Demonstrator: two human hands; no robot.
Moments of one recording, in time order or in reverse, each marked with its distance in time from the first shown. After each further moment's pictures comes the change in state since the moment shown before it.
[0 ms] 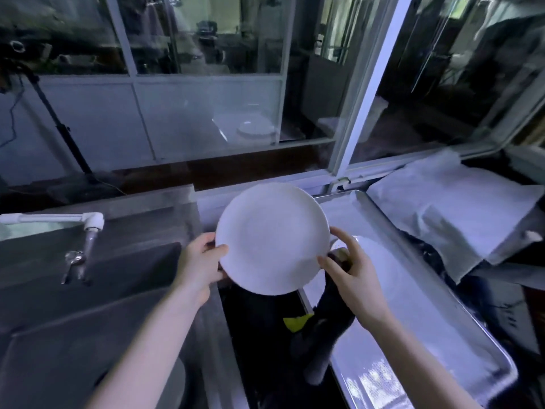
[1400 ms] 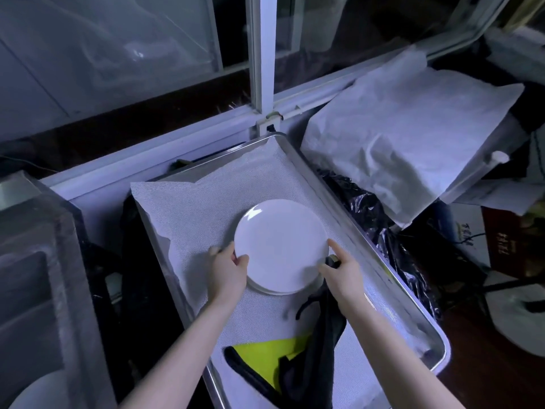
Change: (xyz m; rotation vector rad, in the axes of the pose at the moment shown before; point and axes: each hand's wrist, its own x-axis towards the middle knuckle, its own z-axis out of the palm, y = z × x) left_hand 0.044 -0.148 0.295 0.771 -0.121 0.095; right_hand 0.077 0.251 -0.154 -0.055 0.207 0.600
